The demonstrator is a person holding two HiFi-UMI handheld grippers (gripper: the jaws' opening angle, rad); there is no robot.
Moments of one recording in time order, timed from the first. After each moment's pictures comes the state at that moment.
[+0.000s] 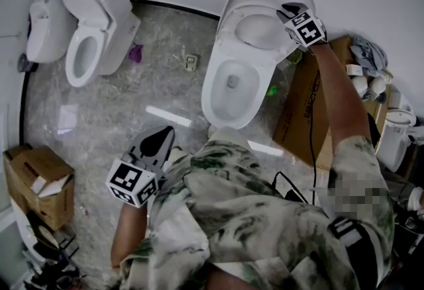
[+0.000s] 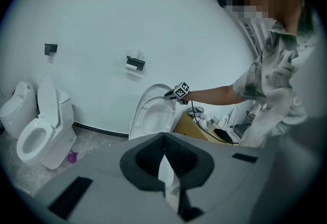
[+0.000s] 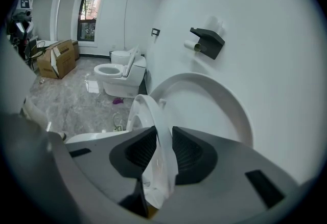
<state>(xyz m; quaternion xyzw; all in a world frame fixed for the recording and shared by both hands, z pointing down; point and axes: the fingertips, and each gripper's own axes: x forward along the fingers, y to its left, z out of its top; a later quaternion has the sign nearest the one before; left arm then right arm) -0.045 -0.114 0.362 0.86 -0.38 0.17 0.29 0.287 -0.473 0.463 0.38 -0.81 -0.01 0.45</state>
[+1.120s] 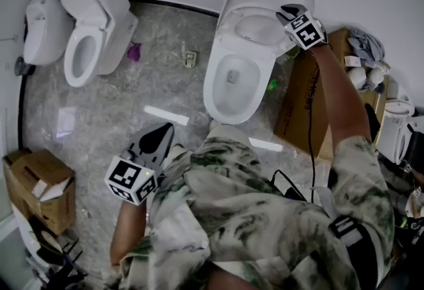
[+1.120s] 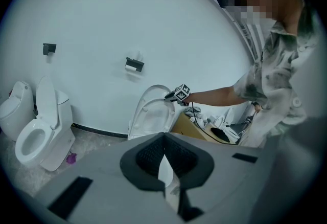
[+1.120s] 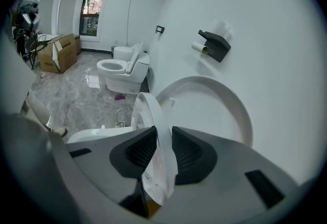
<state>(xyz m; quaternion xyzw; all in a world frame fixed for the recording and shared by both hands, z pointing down) -0.070 -0.097 0.359 0.87 -0.36 0.17 0.28 0.275 -0.427 0.463 0.38 -0.79 -0.01 0.48</state>
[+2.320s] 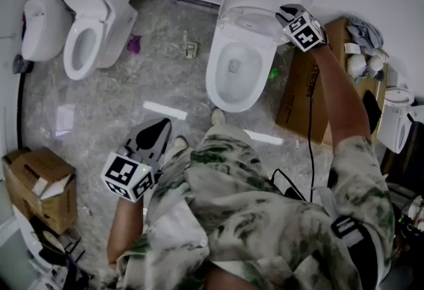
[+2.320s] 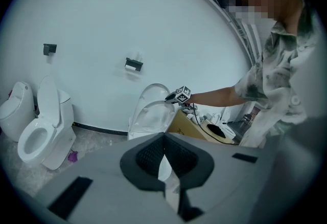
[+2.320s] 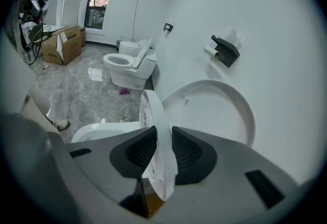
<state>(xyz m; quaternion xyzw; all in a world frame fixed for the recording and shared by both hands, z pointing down) -0.111 -0.053 0.357 0.88 -0.35 0.17 0.28 0.243 -0.359 0.469 0.37 -0.78 -0.03 0.51</state>
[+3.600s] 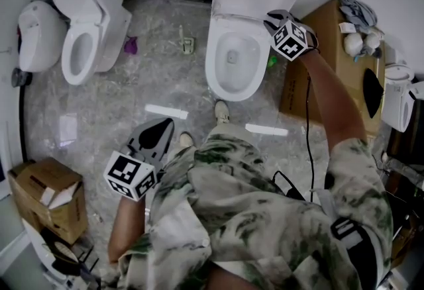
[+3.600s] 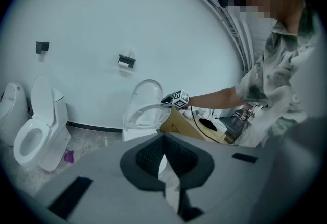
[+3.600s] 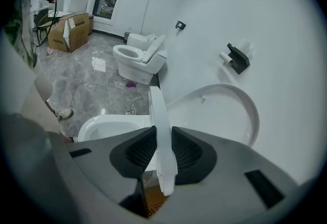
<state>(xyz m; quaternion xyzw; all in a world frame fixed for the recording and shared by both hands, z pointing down) -0.123 -0.010 0.364 0.89 -0.31 0.18 0.27 0.207 -0.267 0.495 0.35 -0.76 -0.08 0.55</state>
